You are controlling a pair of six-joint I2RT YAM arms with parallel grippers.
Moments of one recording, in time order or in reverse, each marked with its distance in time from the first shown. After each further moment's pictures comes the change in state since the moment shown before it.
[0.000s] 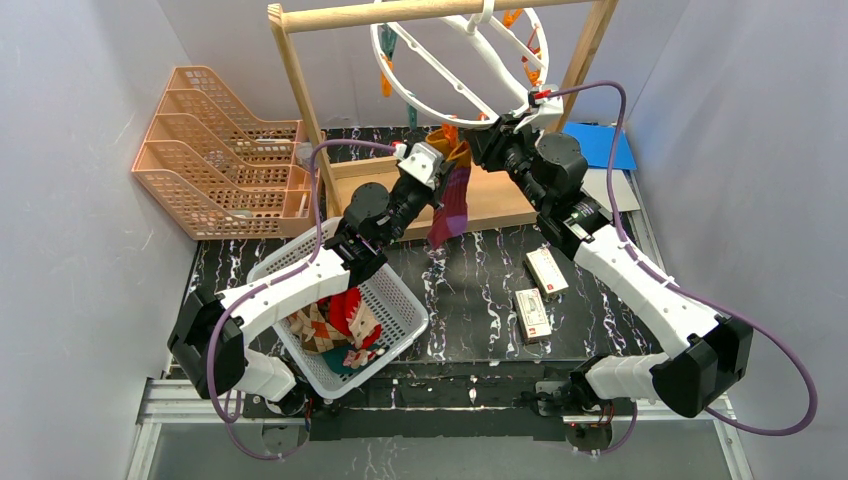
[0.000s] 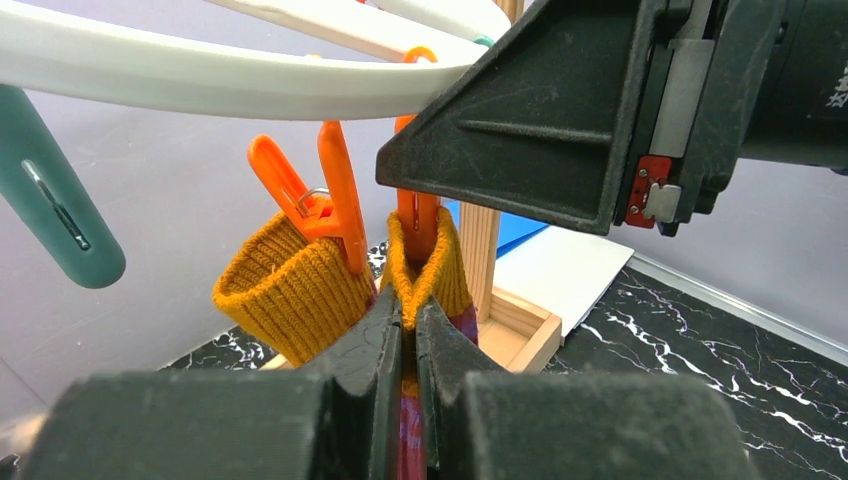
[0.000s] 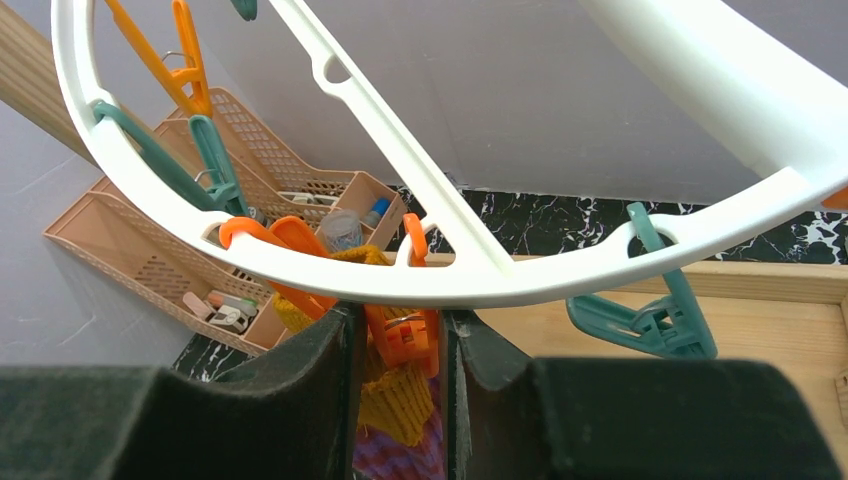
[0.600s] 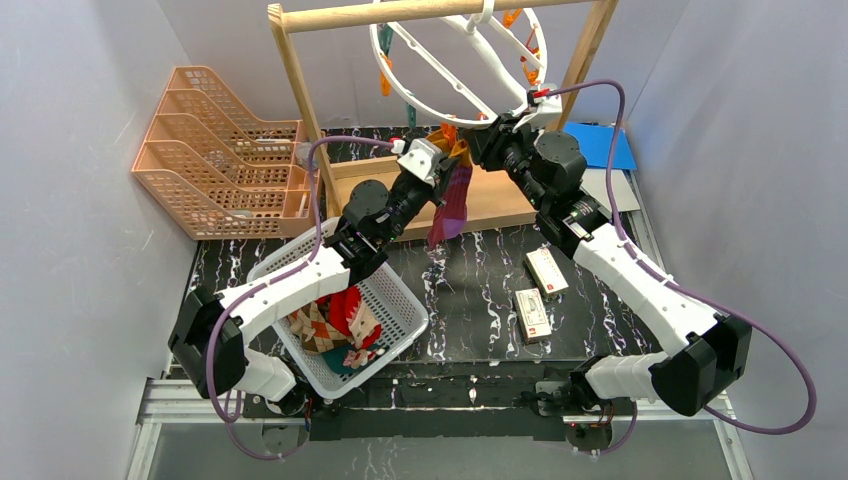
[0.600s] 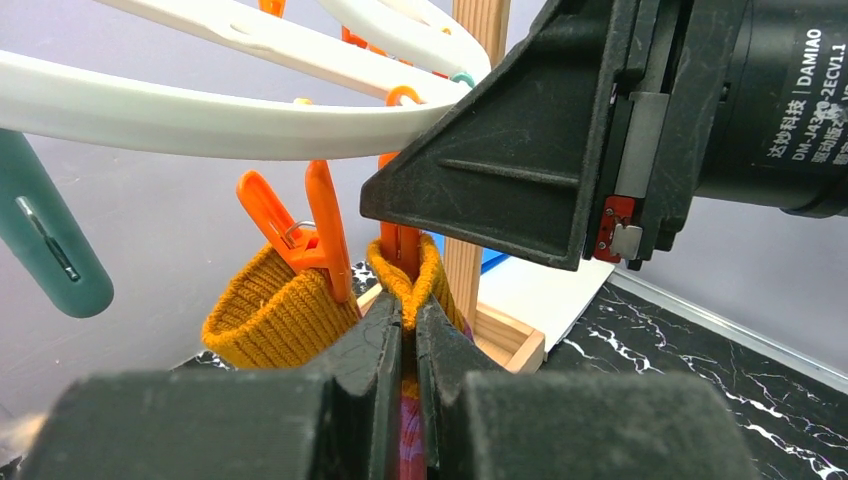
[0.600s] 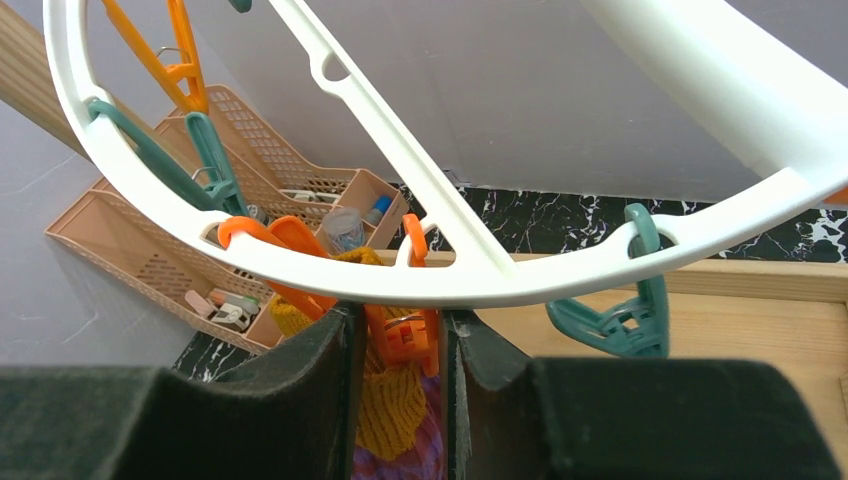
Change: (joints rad) left arm 0.000 0.003 0.027 0.004 0.023 -0.026; right arm 0.000 0.008 0.009 -0.008 -0.004 0.005
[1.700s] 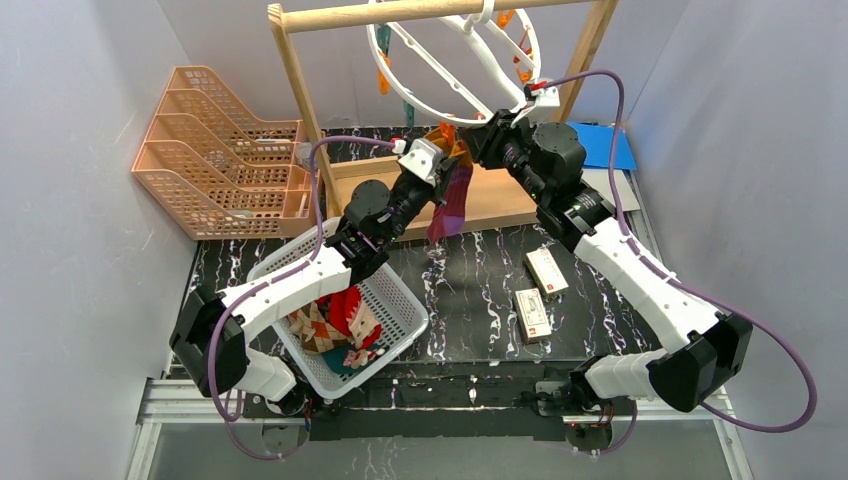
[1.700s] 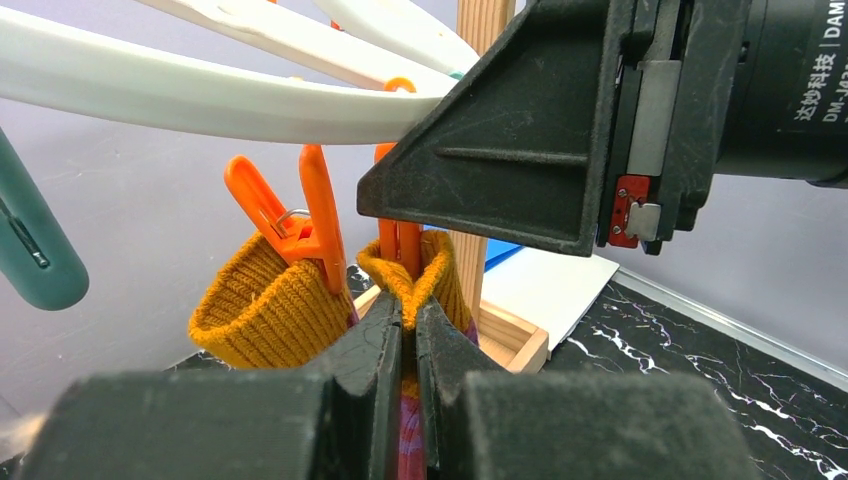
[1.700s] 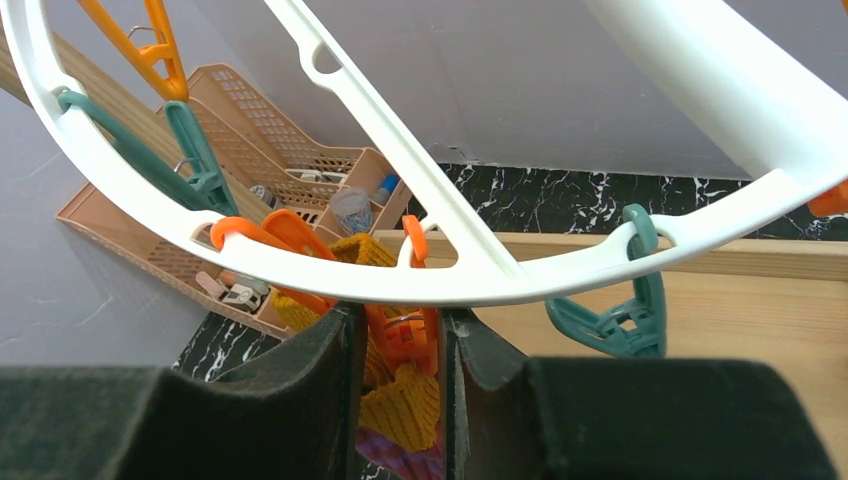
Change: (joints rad) left arm 0.000 0.009 0.000 0.003 -0.010 0.000; right arm 0.000 0.020 0.077 -0.109 -0.026 0.023
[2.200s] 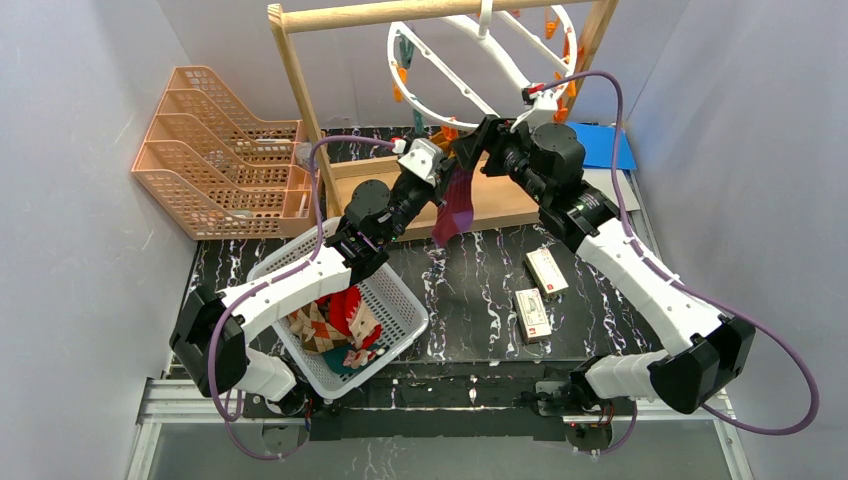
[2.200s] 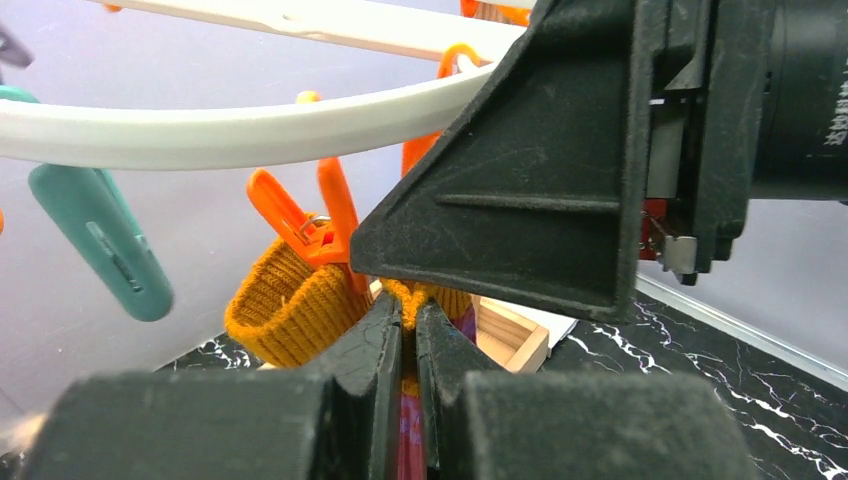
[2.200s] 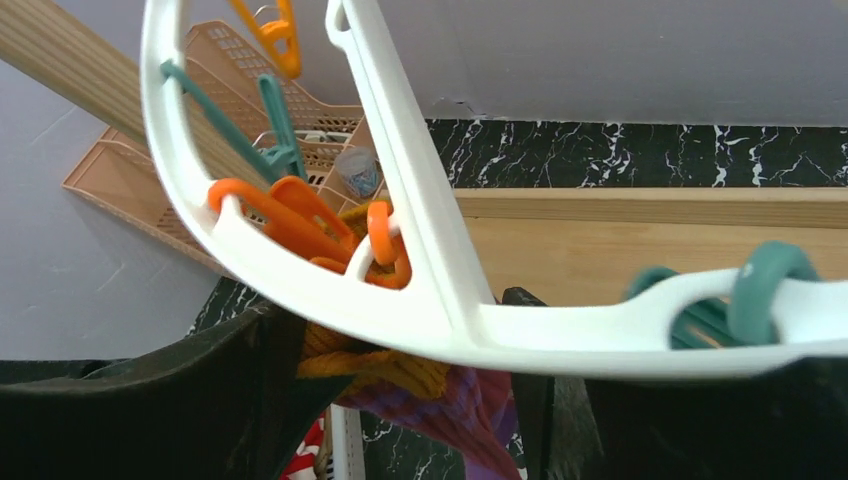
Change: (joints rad) left arm 0.000 0.000 0.000 -0.006 -0.007 -0.003; right arm -0.001 -0.007 0.008 -0.087 -0.031 0.034
